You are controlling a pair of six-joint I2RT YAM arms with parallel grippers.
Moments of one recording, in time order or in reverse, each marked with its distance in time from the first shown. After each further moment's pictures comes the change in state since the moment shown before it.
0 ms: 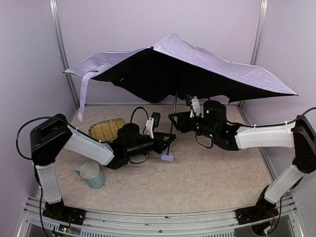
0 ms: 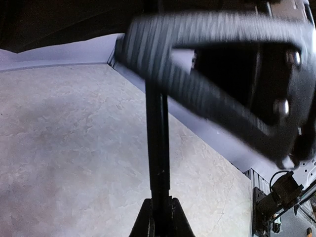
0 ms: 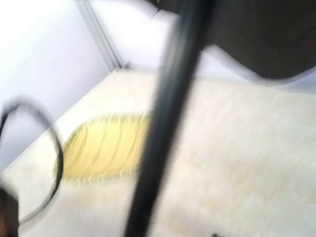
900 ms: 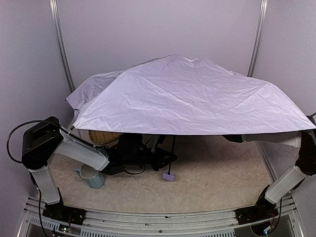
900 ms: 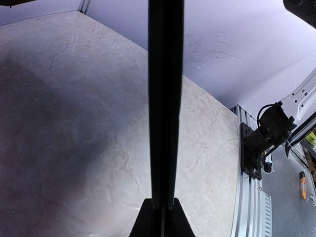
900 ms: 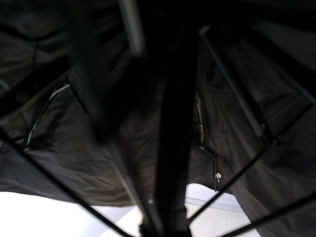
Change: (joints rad) left arm -0.064 -0.092 -0.082 -0.189 0.116 0.072; right arm -0.032 -0.045 0.128 0.200 -0.019 0.009
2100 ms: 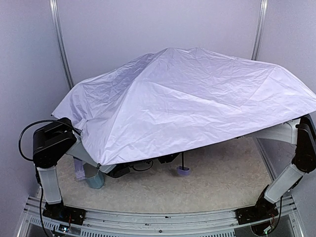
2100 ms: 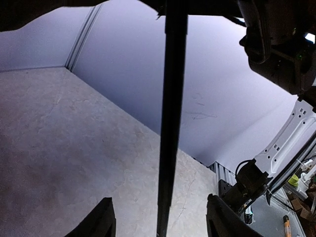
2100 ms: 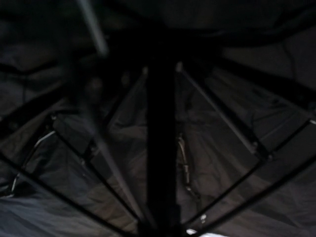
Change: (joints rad) left arm -0.025 0.117 0.024 0.377 -0.057 -0.106; right arm -0.007 0.048 0.073 0.136 -0.040 0.008
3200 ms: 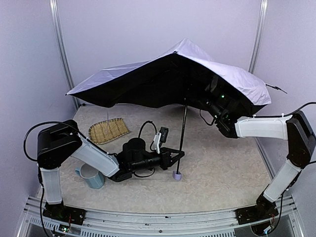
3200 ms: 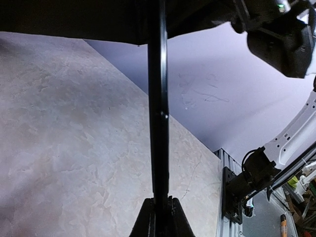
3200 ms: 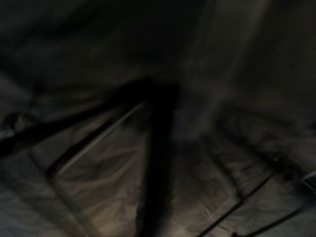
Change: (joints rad) left arm -0.032 0.051 0.000 -0.050 -0.037 -0.089; right arm -0.135 0.074 -0.073 0.102 0.072 0.105
